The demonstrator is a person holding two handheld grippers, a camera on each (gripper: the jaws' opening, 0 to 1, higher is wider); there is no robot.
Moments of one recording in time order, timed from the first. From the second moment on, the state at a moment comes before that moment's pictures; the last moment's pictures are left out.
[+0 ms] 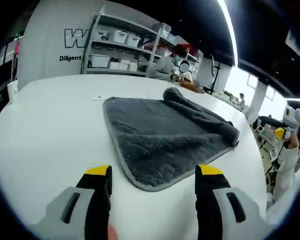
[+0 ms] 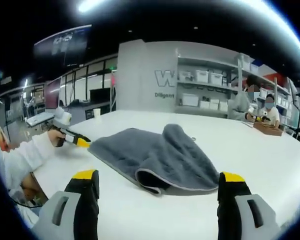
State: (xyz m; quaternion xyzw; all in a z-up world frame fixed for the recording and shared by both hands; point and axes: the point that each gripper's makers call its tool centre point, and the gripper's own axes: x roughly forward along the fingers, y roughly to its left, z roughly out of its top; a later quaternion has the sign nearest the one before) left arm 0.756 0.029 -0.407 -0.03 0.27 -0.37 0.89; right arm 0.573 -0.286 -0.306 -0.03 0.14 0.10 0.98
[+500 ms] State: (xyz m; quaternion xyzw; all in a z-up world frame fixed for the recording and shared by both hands) left arm 0.767 0.028 -0.412 -0.07 0.27 -0.38 0.88; right arm 0.573 -0.282 -0.308 -0.03 0.15 0.11 0.98
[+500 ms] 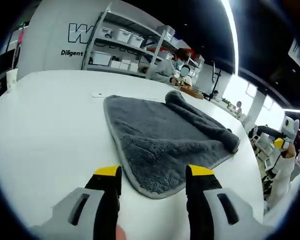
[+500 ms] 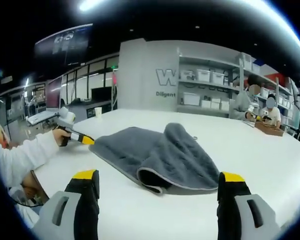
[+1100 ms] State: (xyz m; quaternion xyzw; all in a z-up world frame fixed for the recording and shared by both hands) left arm 0.774 0.036 -0.411 -0.04 0.26 -0.34 0.90; right arm 0.572 -0.284 -0.310 -0.03 0.15 0.11 0.98
